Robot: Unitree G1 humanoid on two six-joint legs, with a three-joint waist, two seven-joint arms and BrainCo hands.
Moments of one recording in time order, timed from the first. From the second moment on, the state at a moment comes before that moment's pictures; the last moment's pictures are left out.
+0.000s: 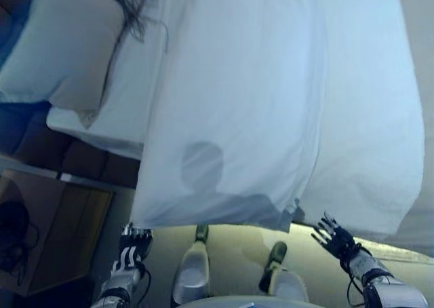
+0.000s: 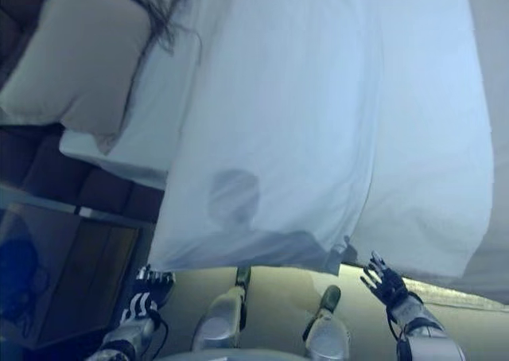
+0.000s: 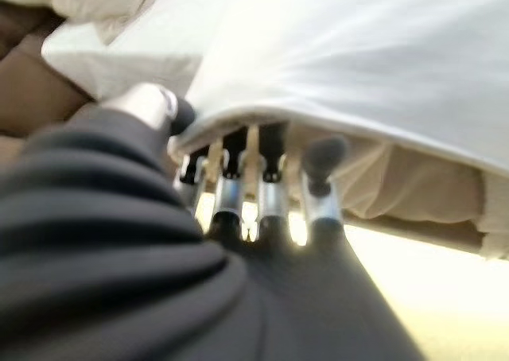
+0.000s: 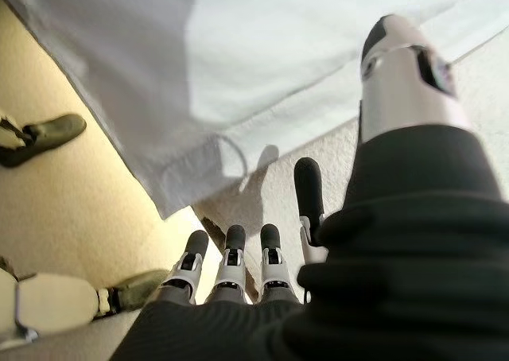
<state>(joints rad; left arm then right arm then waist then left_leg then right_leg) -0.15 0.24 0.33 1.16 -1.47 0.16 -0.44 -0.28 -0.49 -0.11 1.26 0.94 0.15 0.35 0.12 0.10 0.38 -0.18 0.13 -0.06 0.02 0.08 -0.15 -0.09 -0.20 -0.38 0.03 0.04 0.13</state>
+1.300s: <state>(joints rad) -0.06 0.27 0.25 1.04 -1.56 0.12 -0.55 -0.29 -0.48 -0.07 1.00 0.96 0.22 0.36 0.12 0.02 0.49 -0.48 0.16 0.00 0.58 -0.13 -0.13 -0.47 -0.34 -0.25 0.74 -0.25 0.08</state>
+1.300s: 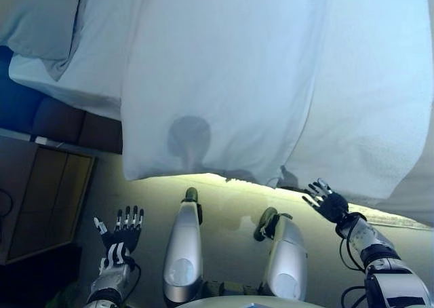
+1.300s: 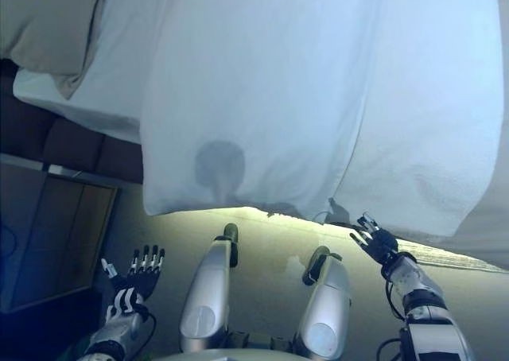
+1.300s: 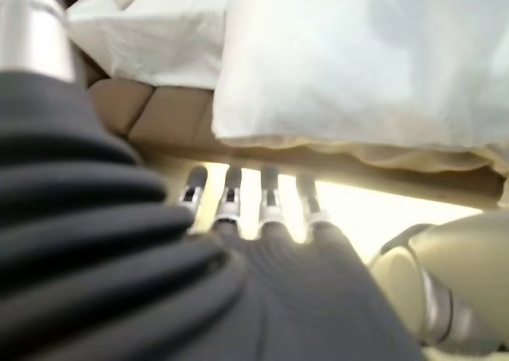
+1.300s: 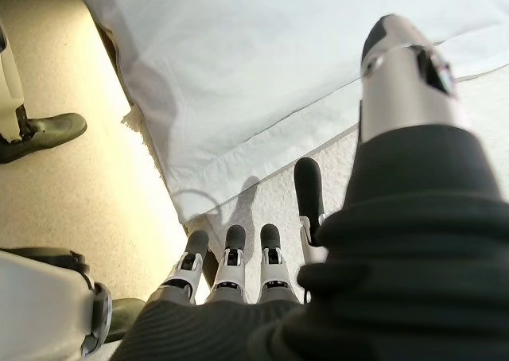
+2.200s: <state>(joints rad) -0.15 0.38 -0.08 0.84 -1.15 -0.23 -0.59 -0.24 -0.43 -0.06 1.00 0.99 0.21 0.34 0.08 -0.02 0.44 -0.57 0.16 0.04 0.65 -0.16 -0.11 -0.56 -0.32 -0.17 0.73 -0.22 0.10</state>
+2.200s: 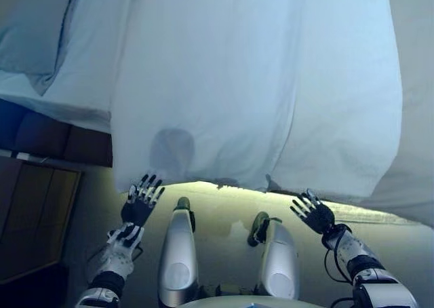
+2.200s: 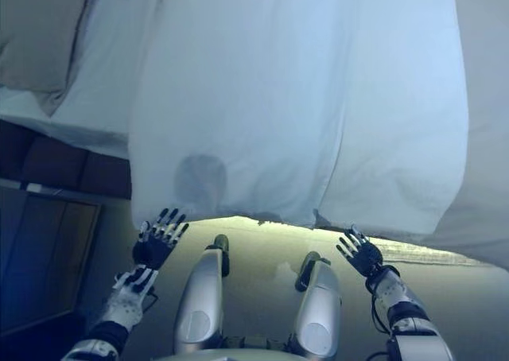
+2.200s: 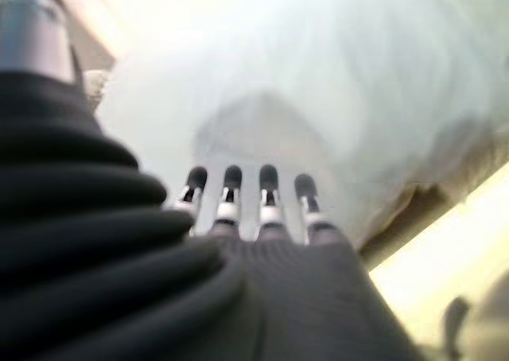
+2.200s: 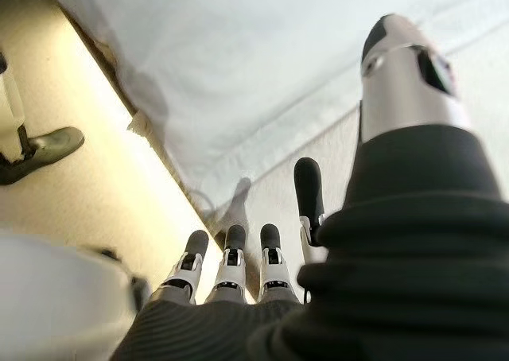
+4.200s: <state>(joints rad) -0.46 0.62 0.17 1.00 -1.67 -0.04 -0.50 -0.42 -0.74 -0.10 1.00 1.07 0.22 0.41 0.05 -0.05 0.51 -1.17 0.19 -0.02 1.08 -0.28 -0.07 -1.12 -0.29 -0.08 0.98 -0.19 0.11</state>
